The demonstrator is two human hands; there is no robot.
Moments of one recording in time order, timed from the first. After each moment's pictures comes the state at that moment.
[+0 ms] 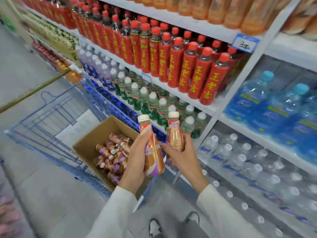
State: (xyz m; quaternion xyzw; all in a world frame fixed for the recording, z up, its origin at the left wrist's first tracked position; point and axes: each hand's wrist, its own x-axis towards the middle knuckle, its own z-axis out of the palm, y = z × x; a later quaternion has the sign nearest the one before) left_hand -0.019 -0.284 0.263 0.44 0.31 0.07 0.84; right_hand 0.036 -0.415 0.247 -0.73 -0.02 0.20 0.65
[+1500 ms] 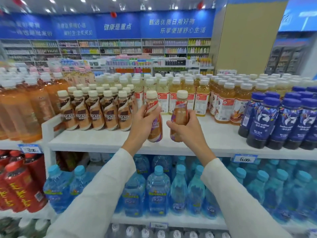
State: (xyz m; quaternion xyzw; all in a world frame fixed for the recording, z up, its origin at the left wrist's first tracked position) left_hand 0.266 -0.820 0.501 0.67 -0.17 0.06 0.72; right_hand 0.221 -0.972 0.485 -0.76 0.03 -0.24 0.61
